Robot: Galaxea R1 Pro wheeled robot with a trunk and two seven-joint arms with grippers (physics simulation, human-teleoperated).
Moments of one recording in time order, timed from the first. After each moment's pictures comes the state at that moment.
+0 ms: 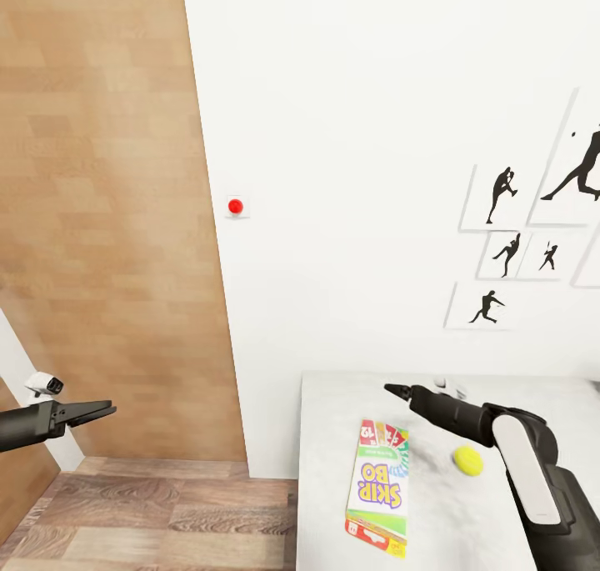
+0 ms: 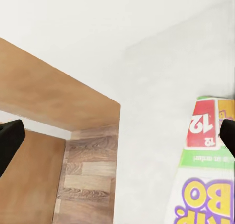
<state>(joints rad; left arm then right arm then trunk) -0.42 0.64 0.27 -1.06 0.26 0.93 -1.57 -0.37 -0.13 -0.17 -1.52 -0.76 1.04 0.03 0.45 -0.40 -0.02</state>
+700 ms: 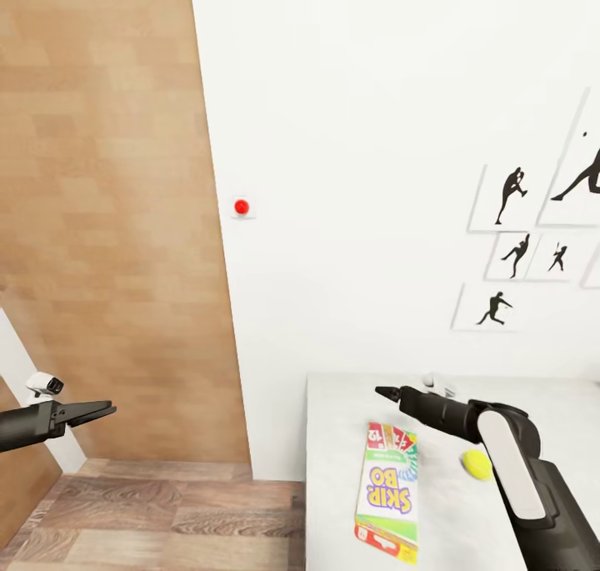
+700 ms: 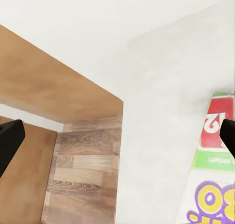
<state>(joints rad) -0.42 0.64 0.27 -1.06 0.25 0.93 -1.57 -0.38 -0.12 -0.11 -1.52 -0.75 1.04 -0.02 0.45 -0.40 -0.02</state>
